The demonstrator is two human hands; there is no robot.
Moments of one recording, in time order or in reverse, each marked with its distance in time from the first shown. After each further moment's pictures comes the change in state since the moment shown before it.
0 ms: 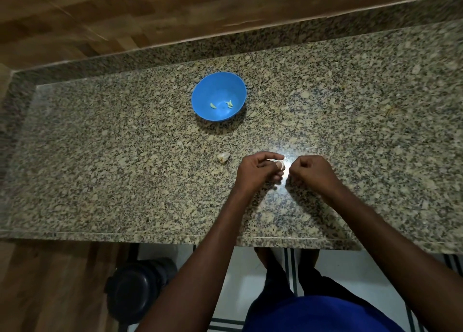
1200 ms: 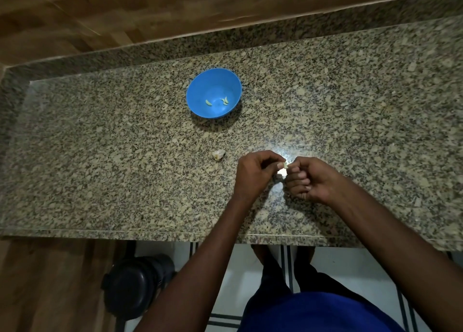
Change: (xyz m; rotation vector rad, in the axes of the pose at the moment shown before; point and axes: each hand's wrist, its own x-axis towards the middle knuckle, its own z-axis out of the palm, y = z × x) left_hand -0.005 0.000 0.012 0.336 0.068 0.318; right_hand 0.005 -0.002 -0.012 1.040 -0.574 0.670
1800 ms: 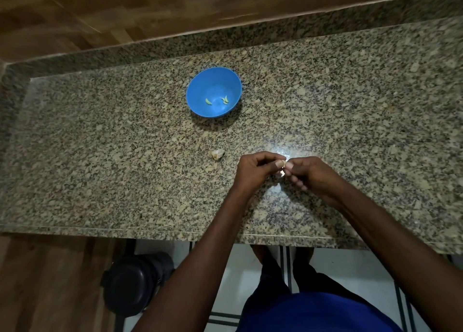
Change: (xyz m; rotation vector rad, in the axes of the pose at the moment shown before) left_hand 0.003 0.001 0.003 -0.379 -0.054 -0.255; right_hand -0.011 0.004 -0.005 -0.759 0.138 -0.480
